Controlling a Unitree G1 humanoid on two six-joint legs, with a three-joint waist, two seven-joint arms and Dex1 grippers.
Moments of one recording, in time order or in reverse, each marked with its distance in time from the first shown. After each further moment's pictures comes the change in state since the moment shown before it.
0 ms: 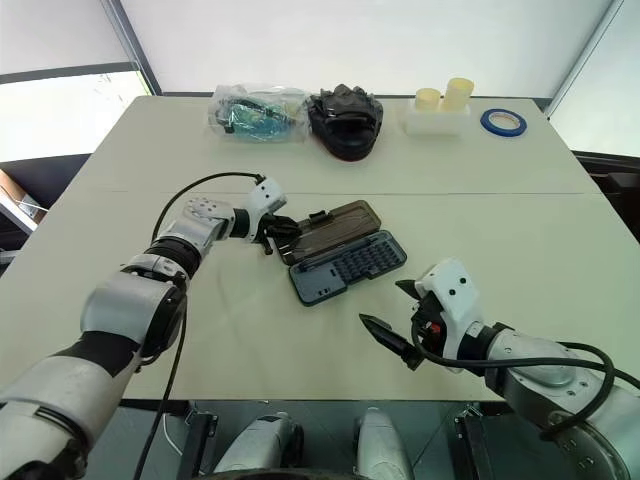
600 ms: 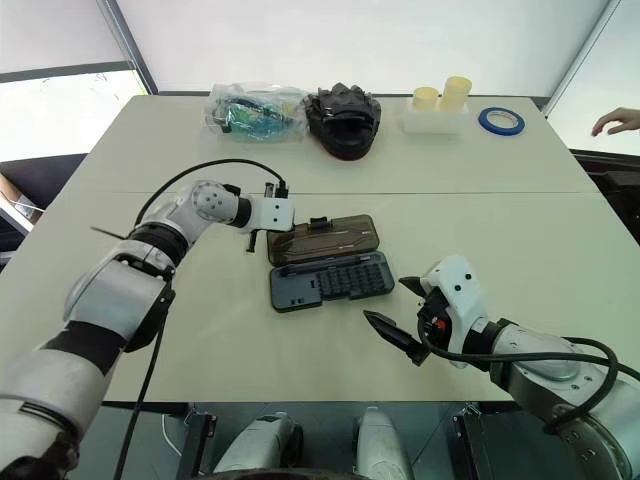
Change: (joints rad) left arm -0.088 0.085 -0.339 -0.018 0.377 -0.580 0.108; right arm -0.005 -0.023 -0.002 0.052 -0.015 -0.033 0.040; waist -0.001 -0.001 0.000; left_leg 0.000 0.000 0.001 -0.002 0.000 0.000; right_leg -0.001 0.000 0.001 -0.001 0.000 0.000
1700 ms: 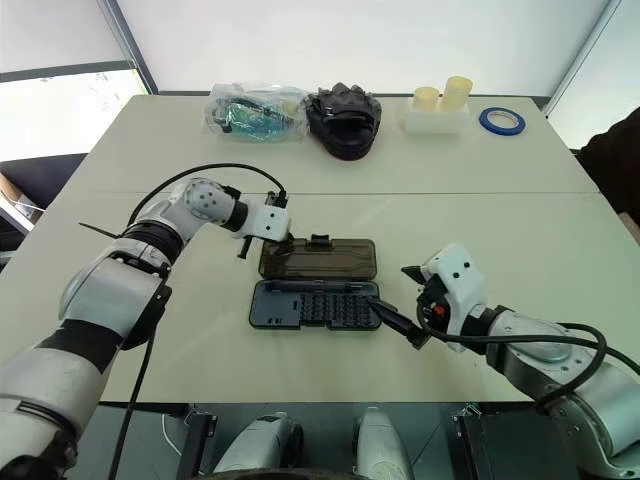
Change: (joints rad) left arm 0.026 0.002 0.091 0.022 -0.088 -0.026 -0.233; right arm -0.072 0.008 0.066 0.084 -0.077 -0.036 0.025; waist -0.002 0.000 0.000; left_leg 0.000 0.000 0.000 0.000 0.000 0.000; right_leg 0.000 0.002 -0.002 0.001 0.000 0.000
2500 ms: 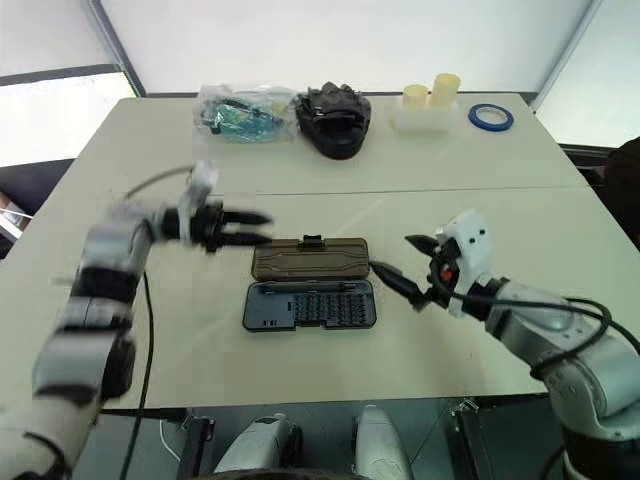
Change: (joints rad) left arm 0.612 0.148 0.385 -1.110 -0.683 1.189 -0.418; right arm -0.208 0.053 -0.023 0.194 -0.015 -0.040 0.012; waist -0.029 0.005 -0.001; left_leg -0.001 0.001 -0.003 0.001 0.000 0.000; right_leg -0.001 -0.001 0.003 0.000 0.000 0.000
